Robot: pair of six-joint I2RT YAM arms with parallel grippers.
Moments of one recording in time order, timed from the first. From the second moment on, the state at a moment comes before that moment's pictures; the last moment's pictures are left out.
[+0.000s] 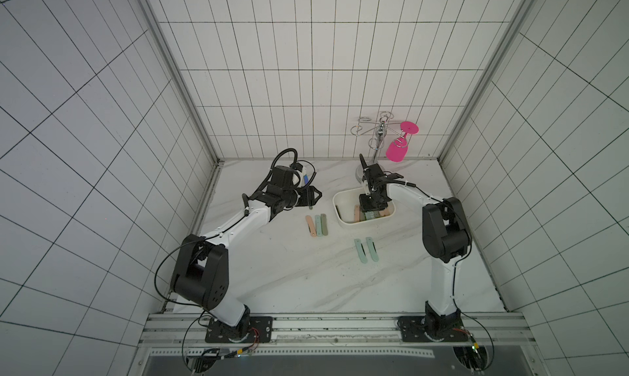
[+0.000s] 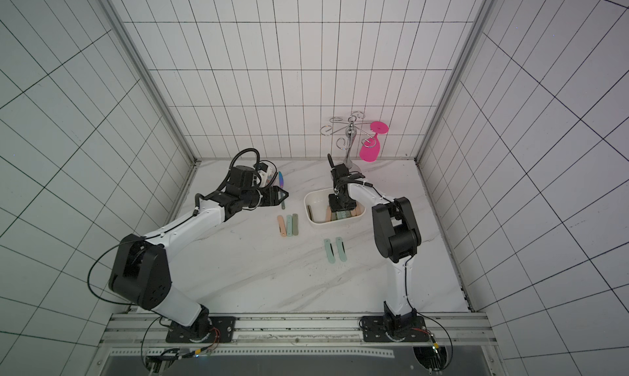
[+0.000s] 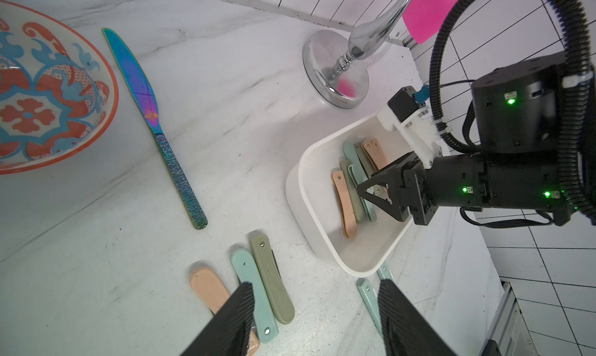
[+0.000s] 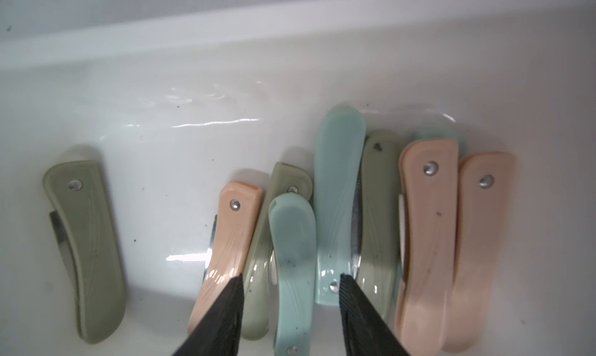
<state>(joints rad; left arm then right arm) -0.39 1.58 1.17 -0.27 0.40 -0.42 0.36 2.06 1.56 -0.77 -0.02 0.16</state>
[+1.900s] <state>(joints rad) -0.39 1.59 1.15 -0.26 0.41 -0.43 0.37 2.13 1.59 -0.75 -0.02 0.16</state>
